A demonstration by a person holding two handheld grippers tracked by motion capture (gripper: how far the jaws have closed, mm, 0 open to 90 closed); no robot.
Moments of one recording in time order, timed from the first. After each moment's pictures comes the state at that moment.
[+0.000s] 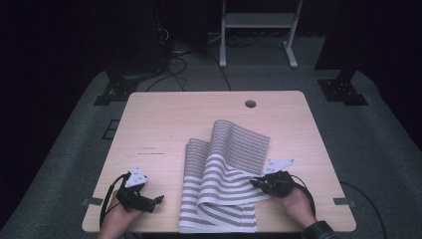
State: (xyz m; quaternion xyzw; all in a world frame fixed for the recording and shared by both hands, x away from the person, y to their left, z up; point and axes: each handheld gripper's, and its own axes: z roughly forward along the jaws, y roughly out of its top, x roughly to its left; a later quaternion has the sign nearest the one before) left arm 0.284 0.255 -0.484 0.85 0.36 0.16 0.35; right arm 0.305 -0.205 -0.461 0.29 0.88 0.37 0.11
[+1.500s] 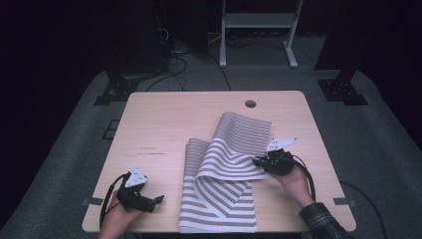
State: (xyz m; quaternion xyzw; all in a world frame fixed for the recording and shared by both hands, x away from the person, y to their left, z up) left arm 0.284 0.255 -0.484 0.85 0.36 0.16 0.35; right arm 0.358 -0.216 -0.444 0.32 0.85 0.39 0.13
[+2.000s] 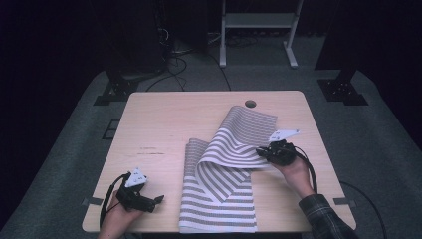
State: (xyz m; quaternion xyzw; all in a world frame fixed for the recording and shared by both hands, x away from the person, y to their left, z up) left arm 0.284 0.255 -0.484 0.85 0.36 0.16 0.35; right arm 0.385 -0.227 -0.439 0.33 0.85 0.38 0.16
